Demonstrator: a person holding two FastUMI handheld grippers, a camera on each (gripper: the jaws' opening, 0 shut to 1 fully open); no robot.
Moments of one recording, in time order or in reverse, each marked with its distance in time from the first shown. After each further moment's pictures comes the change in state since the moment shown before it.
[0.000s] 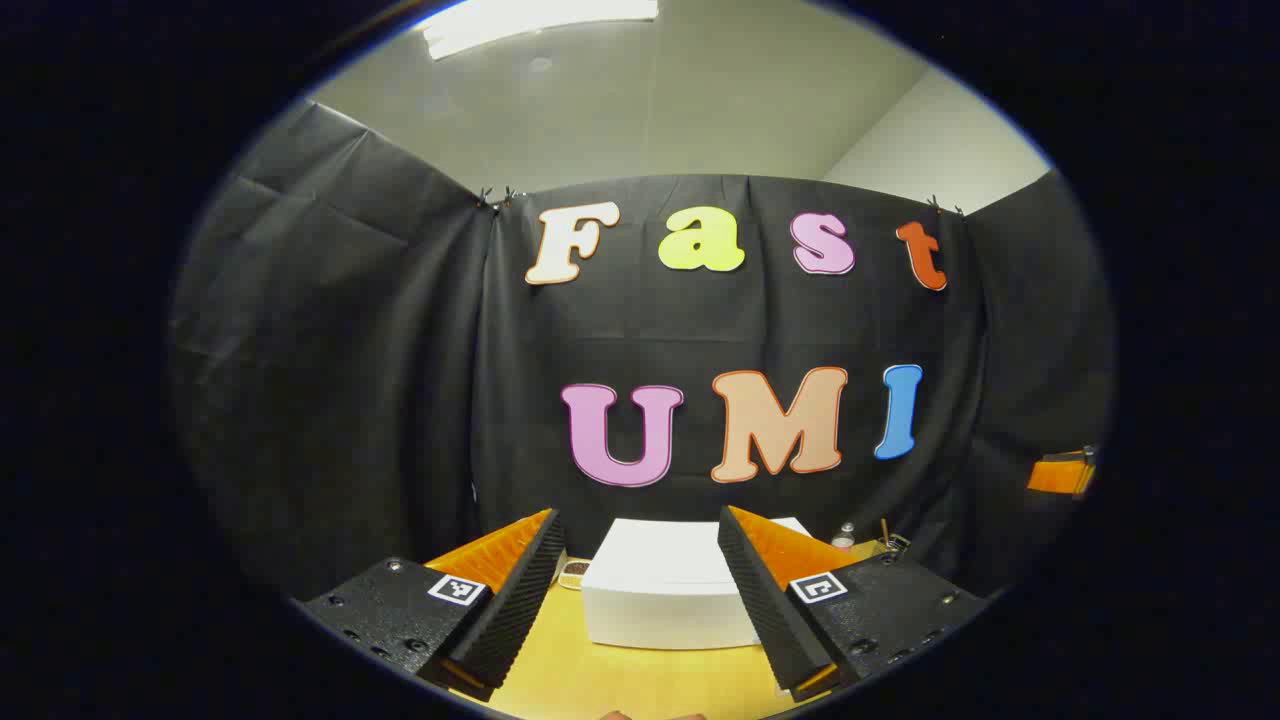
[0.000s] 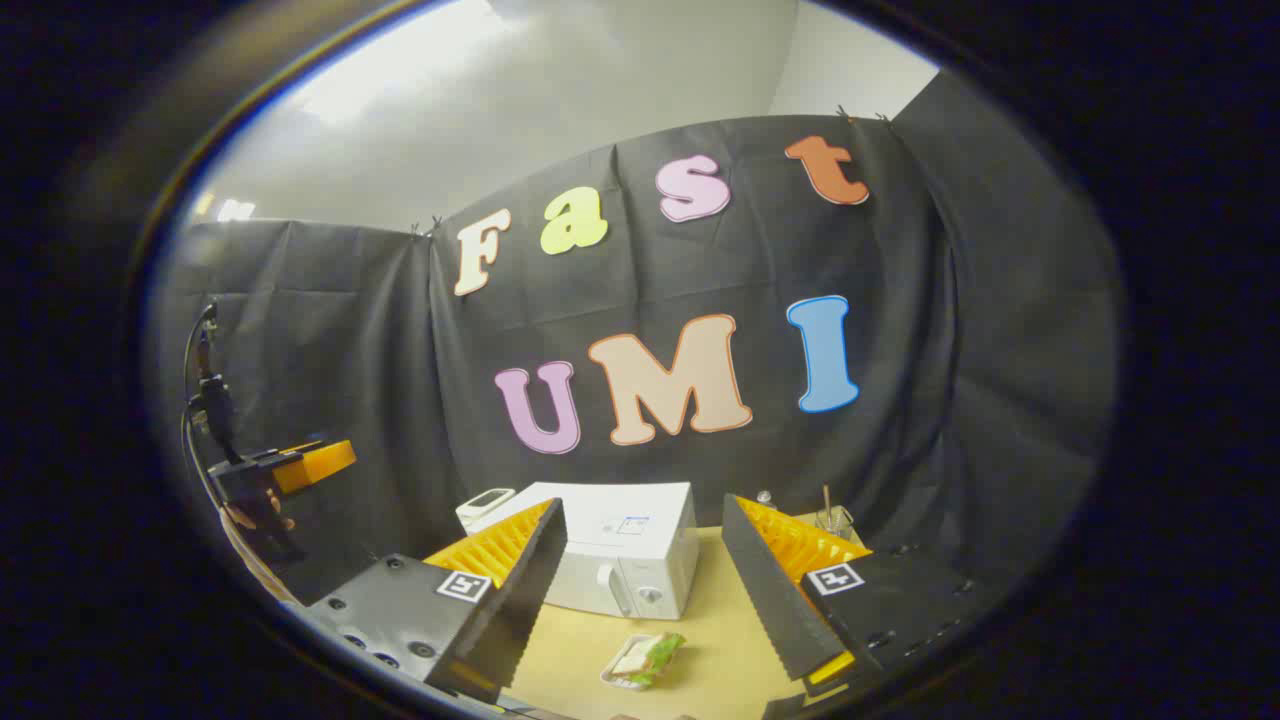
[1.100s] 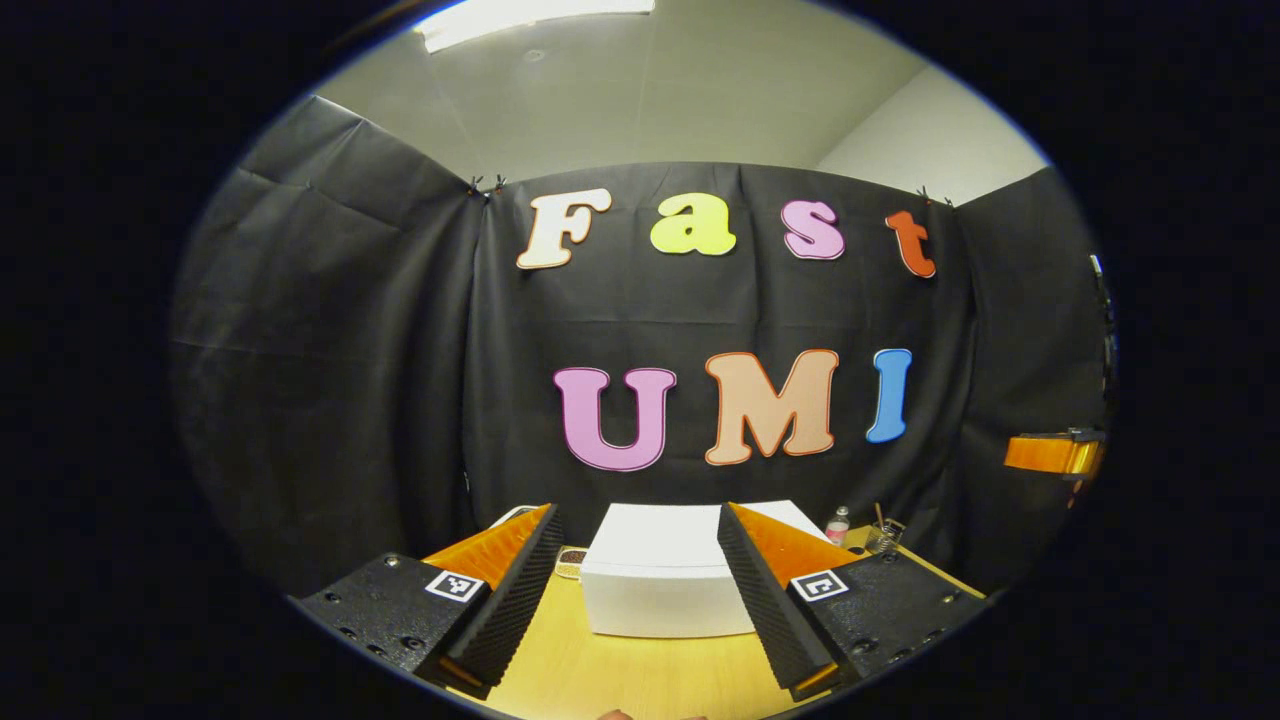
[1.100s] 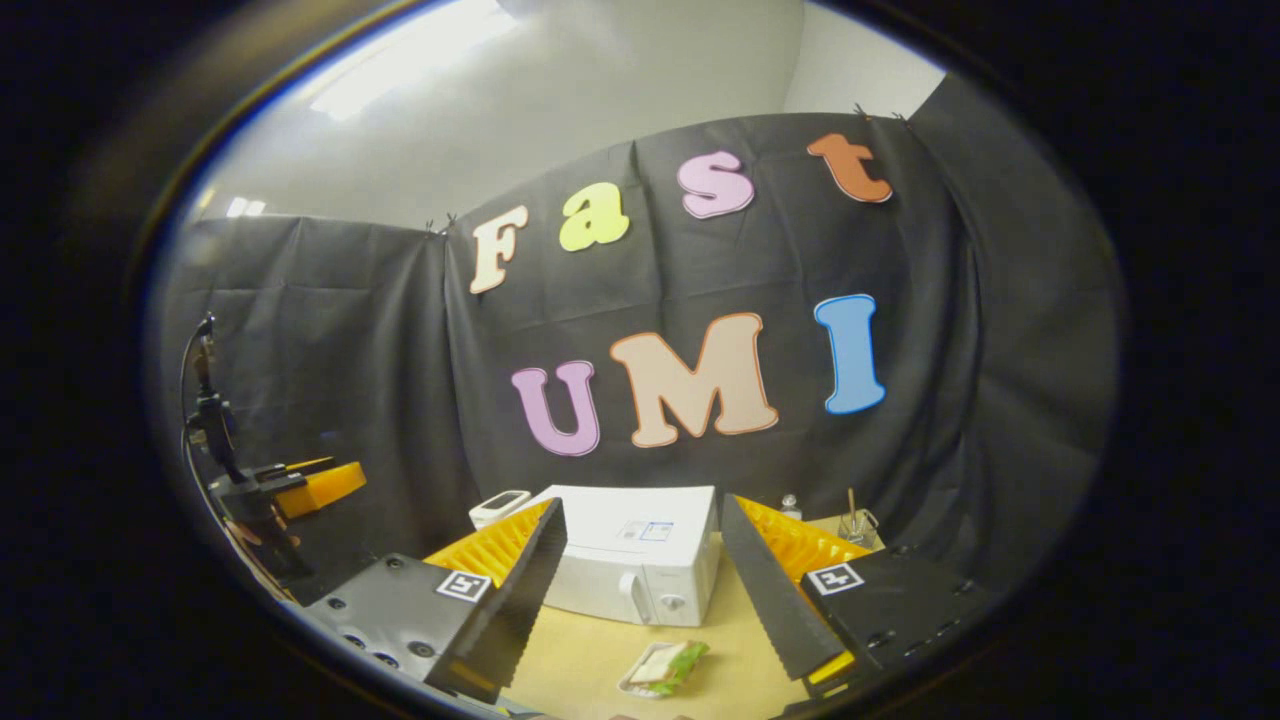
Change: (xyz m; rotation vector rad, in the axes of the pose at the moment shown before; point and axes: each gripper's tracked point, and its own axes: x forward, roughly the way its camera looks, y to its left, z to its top) left arm -0.007 0.008 -0.035 -0.017 0.052 -0.038; right arm 0.025 0.029 -0.014 -0.012 -0.005 0.036
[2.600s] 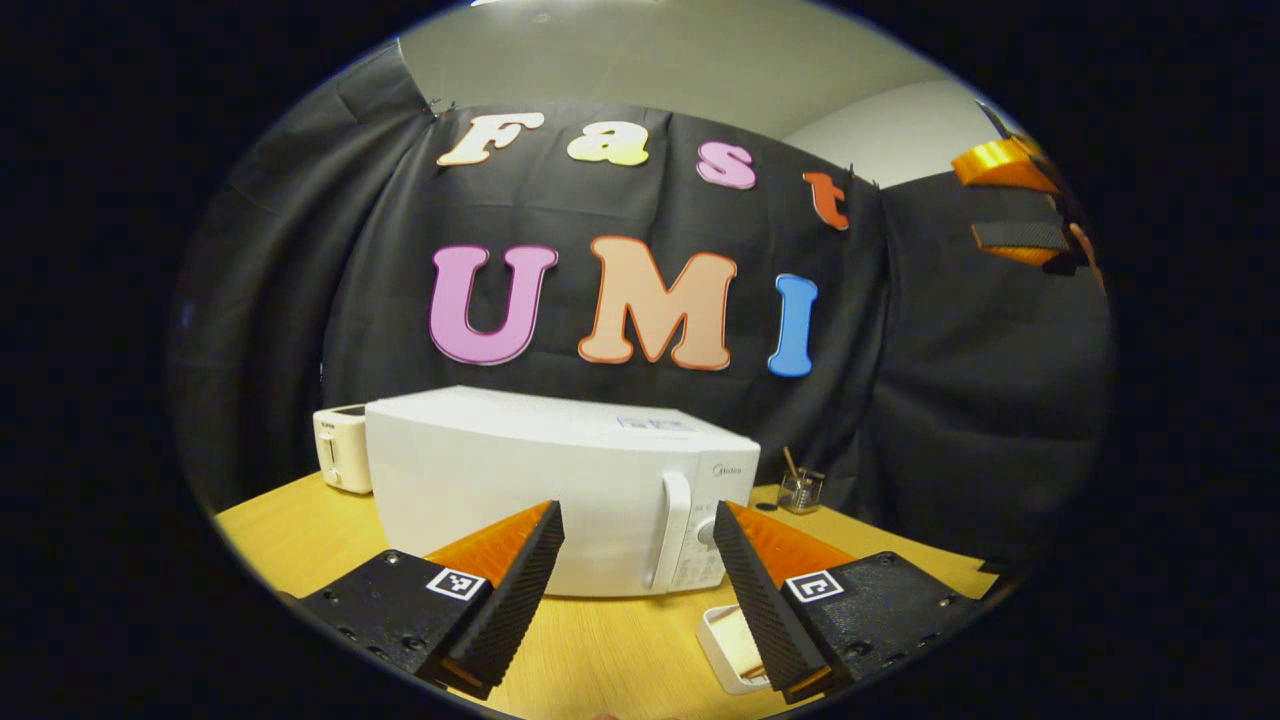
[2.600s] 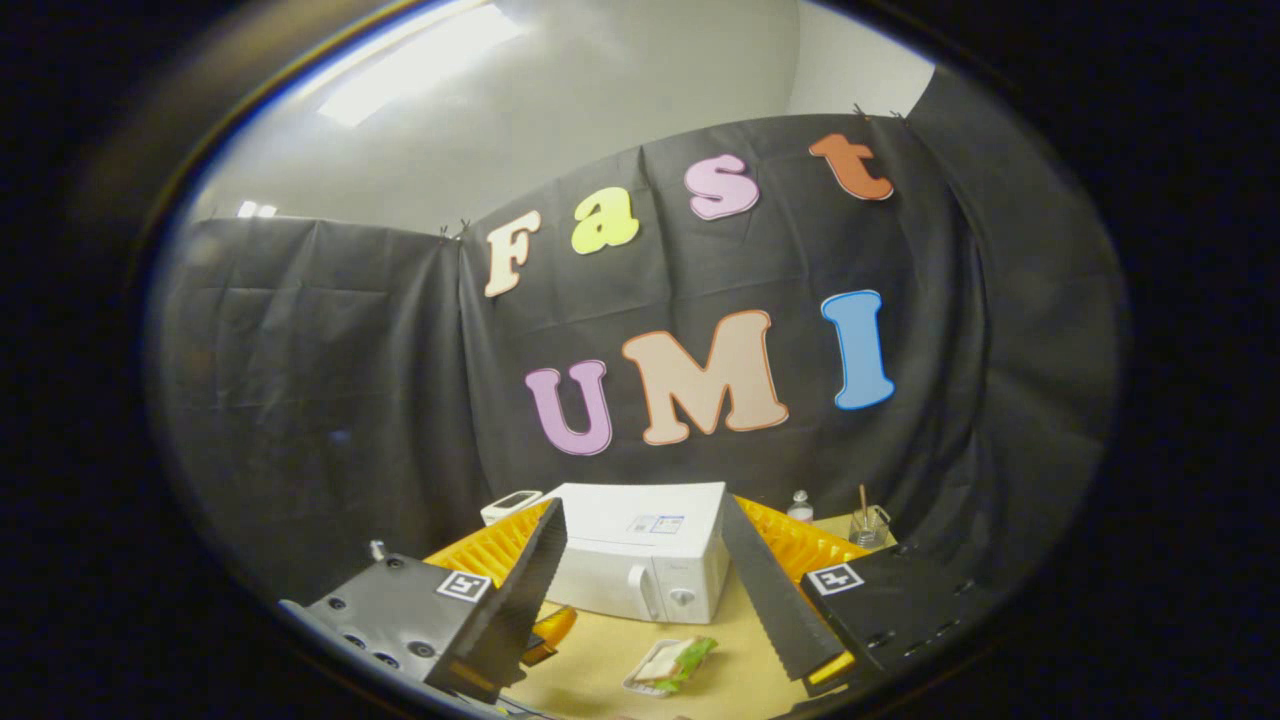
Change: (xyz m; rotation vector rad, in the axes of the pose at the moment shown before) left arm 0.058 -0.167 -0.296 -0.127 0.108 -0.306; right arm -0.014 0.000 -0.025 0.021 -0.022 0.046
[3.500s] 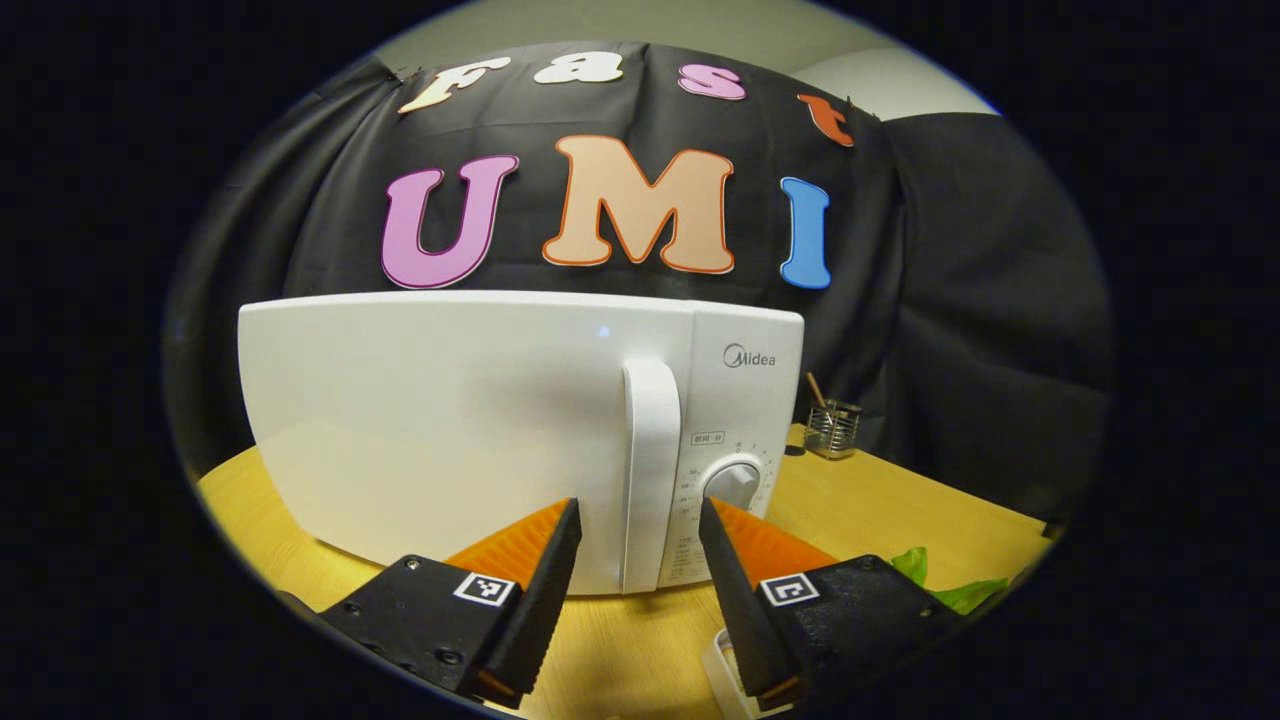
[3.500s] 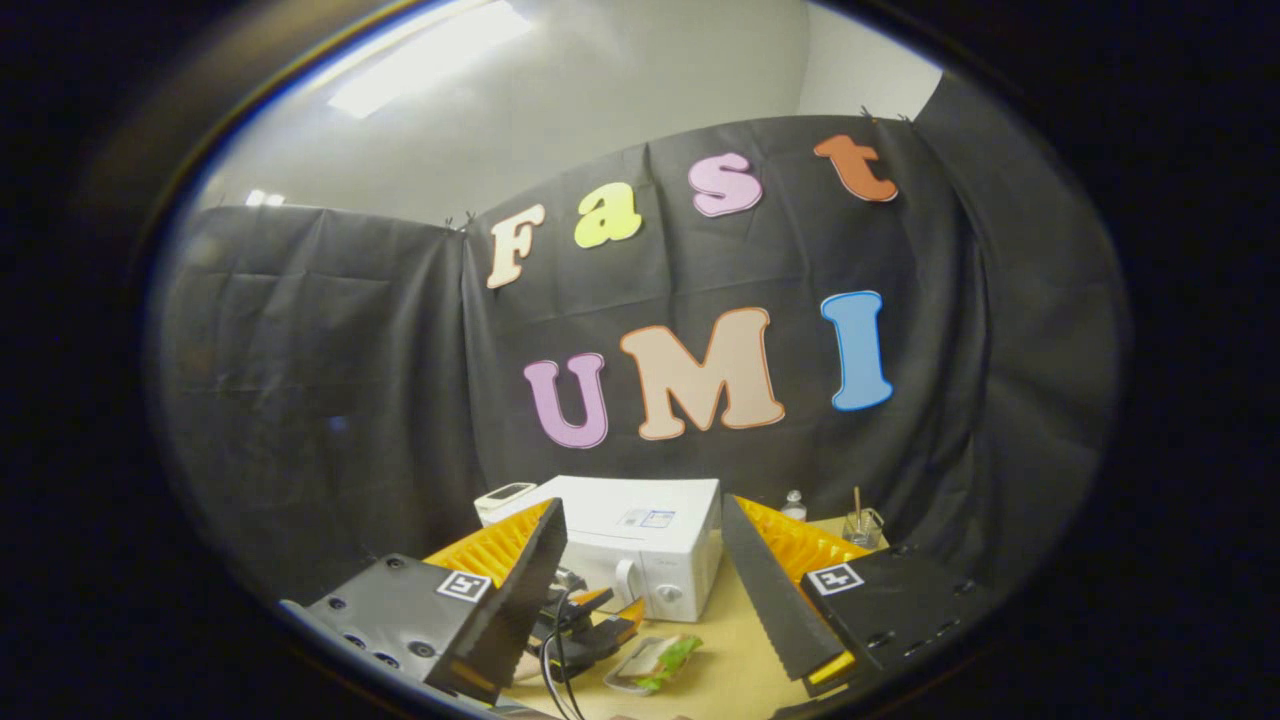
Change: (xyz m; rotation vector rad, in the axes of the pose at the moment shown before) left arm 0.123 -0.016 -0.080 0.055 0.094 0.032; right arm 0.001 -0.014 -0.010 -0.049 0.007 -0.001
